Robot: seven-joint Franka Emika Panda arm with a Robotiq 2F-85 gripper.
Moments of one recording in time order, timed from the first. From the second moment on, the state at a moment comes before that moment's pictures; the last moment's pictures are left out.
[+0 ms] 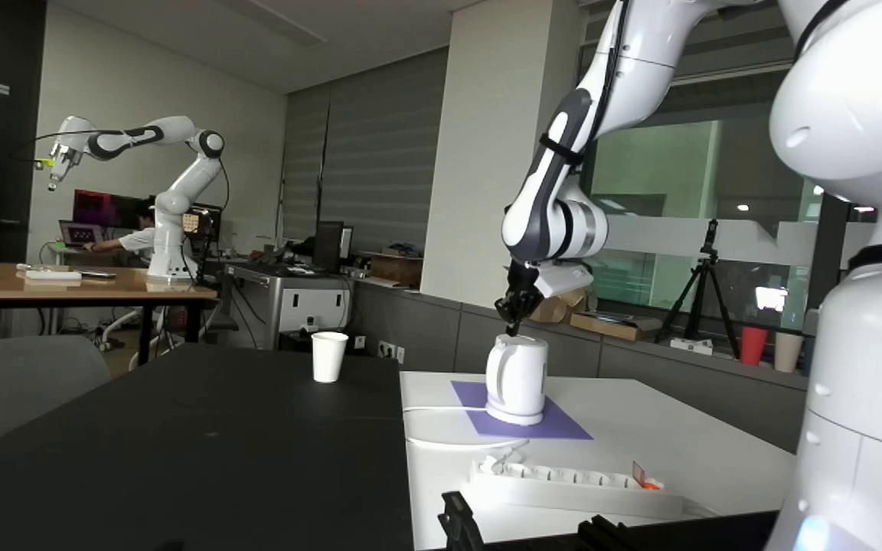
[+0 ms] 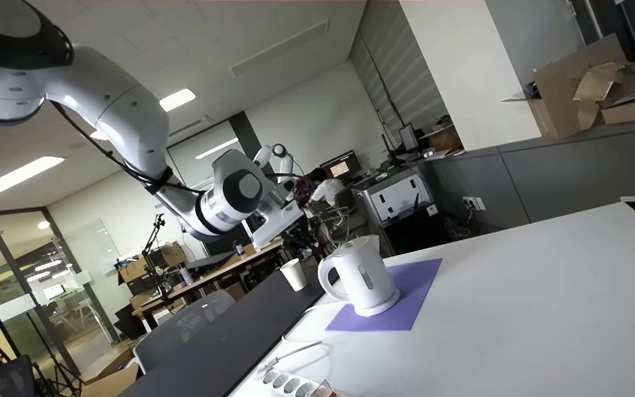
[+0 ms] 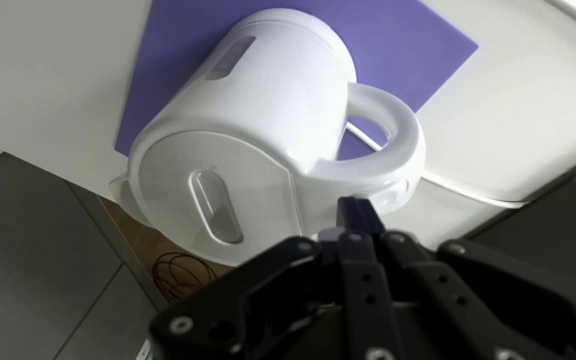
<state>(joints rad) 0.03 0.41 -0.09 -2.25 -0.20 3.09 -0.28</state>
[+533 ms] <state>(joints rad) 0.02 0.48 -0.05 -2.19 -0.20 3.11 -0.28</state>
